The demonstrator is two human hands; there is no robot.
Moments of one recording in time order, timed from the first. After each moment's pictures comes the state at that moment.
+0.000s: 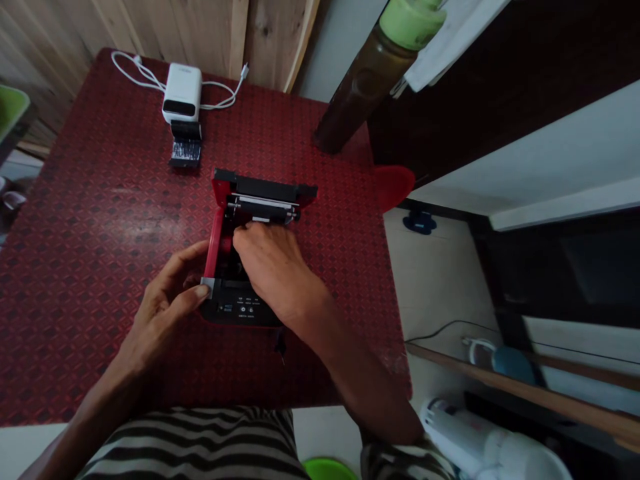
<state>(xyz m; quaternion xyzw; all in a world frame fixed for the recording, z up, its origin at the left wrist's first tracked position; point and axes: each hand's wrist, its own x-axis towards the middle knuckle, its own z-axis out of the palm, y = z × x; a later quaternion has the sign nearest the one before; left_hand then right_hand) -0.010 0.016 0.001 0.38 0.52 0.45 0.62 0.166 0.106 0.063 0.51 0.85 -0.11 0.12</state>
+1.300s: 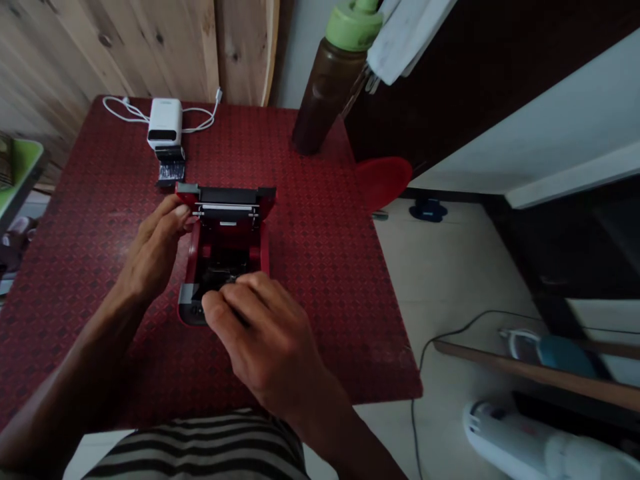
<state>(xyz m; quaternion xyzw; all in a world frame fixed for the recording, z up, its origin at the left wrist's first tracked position) -0.001 0.115 0.017 0.56 0.46 0.48 0.49 0.203 0.010 0.061 0.42 0.84 -0.06 -0.33</state>
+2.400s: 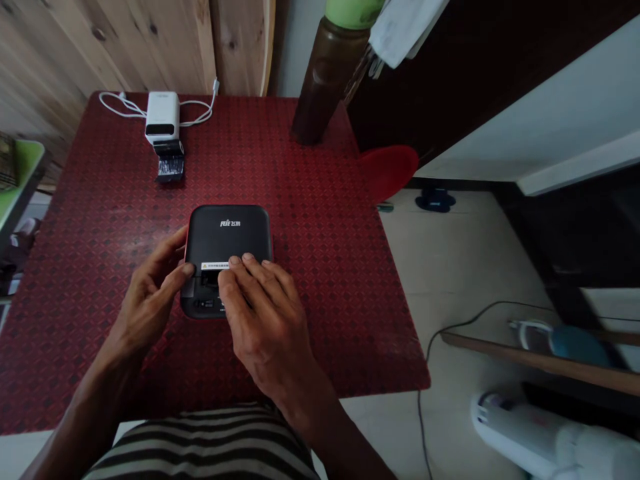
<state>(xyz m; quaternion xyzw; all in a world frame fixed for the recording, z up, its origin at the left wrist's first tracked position) -0.014 0.043 -0.003 0.51 0.49 0.47 0.53 0.193 0.001 0.033 0.50 0.81 0.02 -0.30</state>
